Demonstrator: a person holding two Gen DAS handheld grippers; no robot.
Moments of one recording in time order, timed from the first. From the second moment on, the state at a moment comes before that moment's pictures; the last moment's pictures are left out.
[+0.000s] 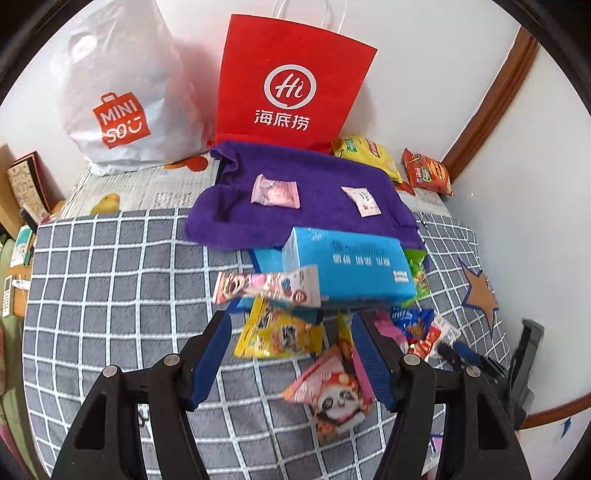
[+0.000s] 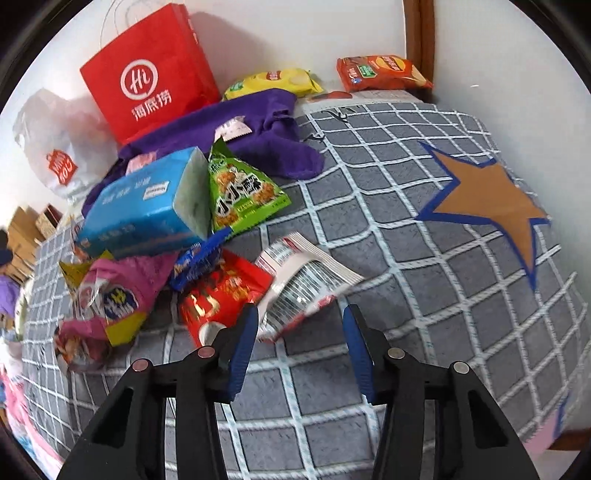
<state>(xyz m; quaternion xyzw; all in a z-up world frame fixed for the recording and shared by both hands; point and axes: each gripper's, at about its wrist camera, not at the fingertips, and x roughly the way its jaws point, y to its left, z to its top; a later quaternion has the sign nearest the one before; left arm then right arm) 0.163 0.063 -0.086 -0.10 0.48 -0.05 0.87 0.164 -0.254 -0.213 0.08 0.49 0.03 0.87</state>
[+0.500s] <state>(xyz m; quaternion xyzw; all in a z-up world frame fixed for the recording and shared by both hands) 0.121 0.062 -0.086 -0.10 0.47 -0.05 0.87 0.137 -0.276 -0.182 0.04 0.47 0.06 0.88</state>
